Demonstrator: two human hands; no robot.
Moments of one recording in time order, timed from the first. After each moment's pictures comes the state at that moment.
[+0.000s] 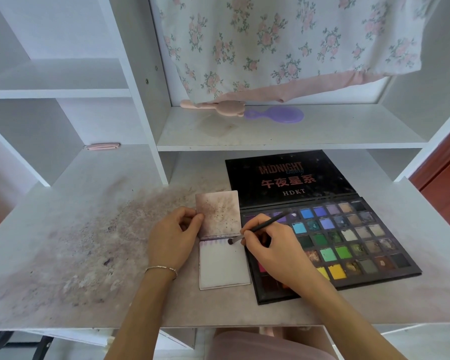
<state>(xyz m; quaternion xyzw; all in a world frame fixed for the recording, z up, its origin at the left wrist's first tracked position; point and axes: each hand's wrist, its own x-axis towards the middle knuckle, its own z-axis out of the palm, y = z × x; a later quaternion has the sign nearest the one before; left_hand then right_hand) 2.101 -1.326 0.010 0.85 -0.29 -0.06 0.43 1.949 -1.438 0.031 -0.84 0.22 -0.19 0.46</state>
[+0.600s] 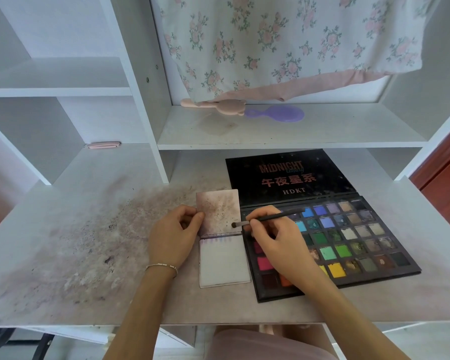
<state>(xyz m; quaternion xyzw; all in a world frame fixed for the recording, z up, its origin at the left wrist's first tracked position) 2.100 -1.326 0.013 0.85 -0.29 -0.06 0.43 1.949 -1.441 0.031 -0.79 0.24 -0.25 0.50</state>
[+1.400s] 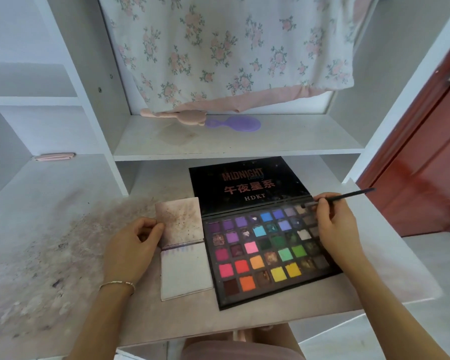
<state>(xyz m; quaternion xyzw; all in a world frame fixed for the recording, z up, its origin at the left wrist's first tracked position) 2.102 -1.328 0.011 0.85 -0.28 -0.06 0.44 1.861 -1.544 0.031 -0.74 0.43 -0.41 0.32</state>
